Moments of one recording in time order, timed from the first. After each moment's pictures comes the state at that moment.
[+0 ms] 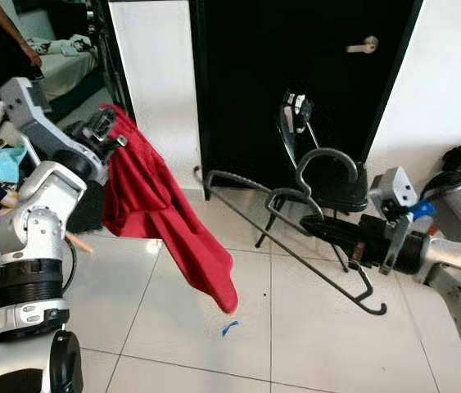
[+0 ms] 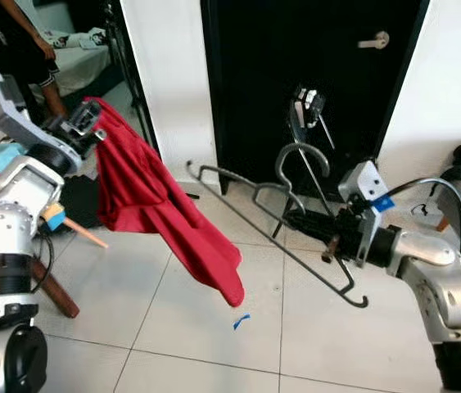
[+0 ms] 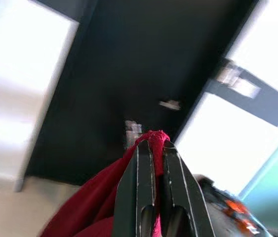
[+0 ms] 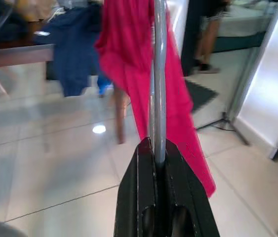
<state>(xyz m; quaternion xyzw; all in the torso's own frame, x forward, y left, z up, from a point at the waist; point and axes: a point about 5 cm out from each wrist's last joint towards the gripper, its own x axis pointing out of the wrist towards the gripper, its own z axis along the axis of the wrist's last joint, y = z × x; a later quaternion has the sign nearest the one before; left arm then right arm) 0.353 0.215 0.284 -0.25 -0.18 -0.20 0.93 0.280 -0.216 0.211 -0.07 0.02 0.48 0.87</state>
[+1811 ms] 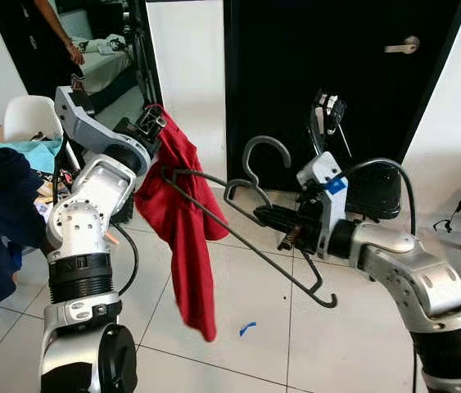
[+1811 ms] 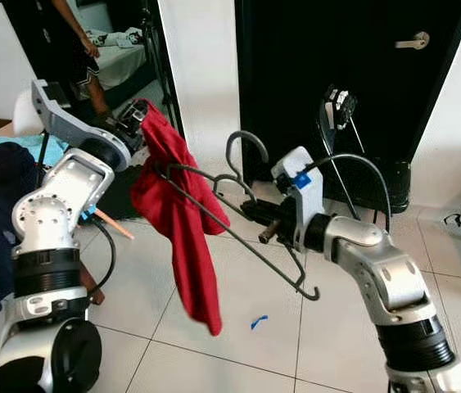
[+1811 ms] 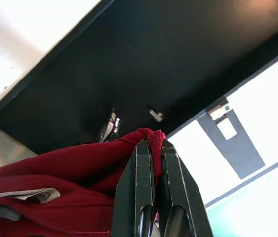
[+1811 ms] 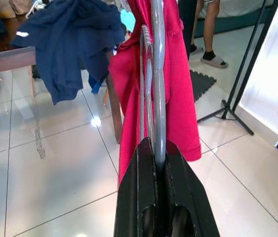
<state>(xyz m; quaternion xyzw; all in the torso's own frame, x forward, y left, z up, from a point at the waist) 0.363 0.163 0.286 -0.47 -0.09 -0.13 0.87 0.306 -0.143 0.216 -0.07 0.07 0.40 0.91</state>
